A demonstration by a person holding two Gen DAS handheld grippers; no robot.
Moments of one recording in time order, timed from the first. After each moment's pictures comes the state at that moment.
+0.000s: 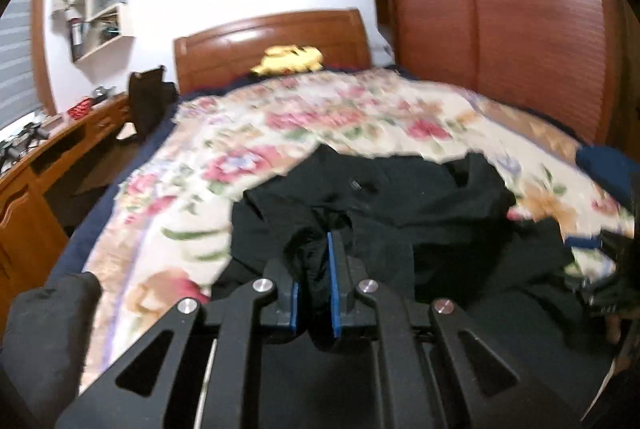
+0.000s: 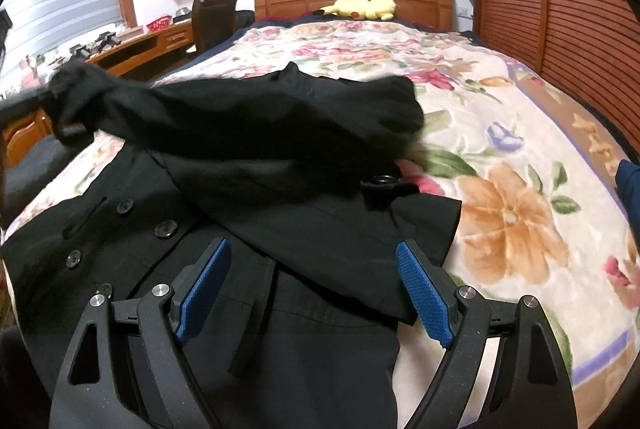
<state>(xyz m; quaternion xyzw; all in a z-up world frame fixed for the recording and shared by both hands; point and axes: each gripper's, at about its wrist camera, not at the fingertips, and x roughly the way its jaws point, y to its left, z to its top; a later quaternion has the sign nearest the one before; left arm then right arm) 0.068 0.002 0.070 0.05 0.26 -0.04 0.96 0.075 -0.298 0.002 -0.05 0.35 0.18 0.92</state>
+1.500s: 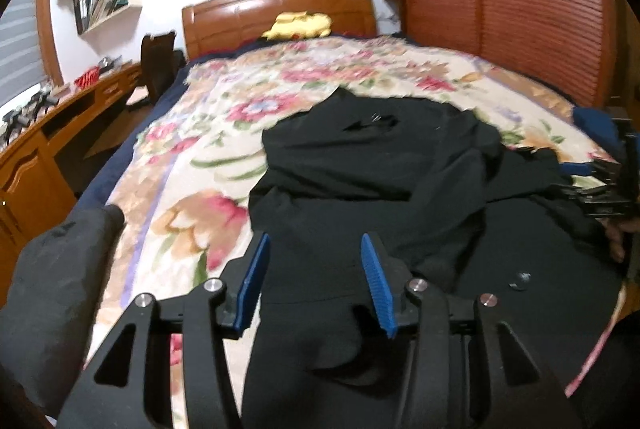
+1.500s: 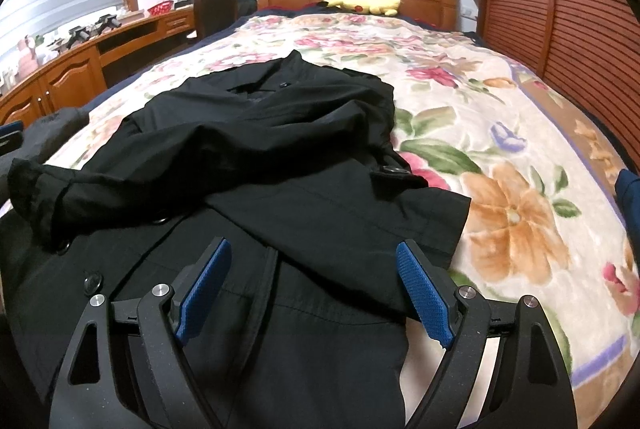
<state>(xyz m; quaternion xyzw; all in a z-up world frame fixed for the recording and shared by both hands) 0.001 0.060 0.012 0.05 0.33 -0.03 0.94 0.074 -0.288 -0.006 -0.07 0.35 0.18 0.92</state>
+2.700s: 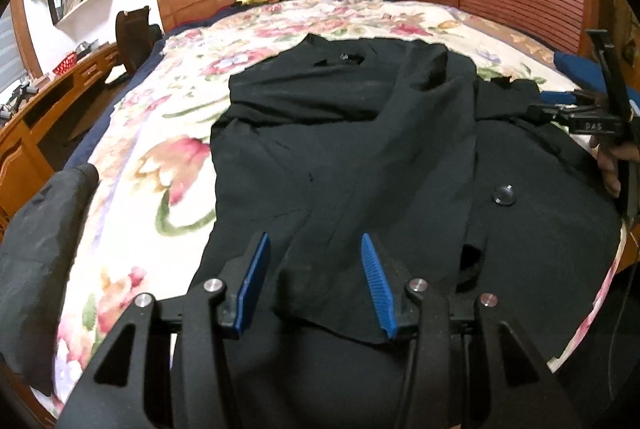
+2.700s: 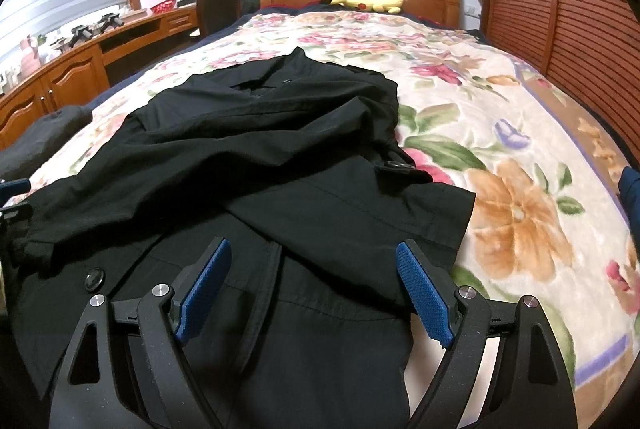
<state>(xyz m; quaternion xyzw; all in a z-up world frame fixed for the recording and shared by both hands) -0.033 0.030 -0.036 0.08 0.39 -0.06 0.92 0.070 -0.282 -0.012 -0.07 0.35 0.18 0.92</state>
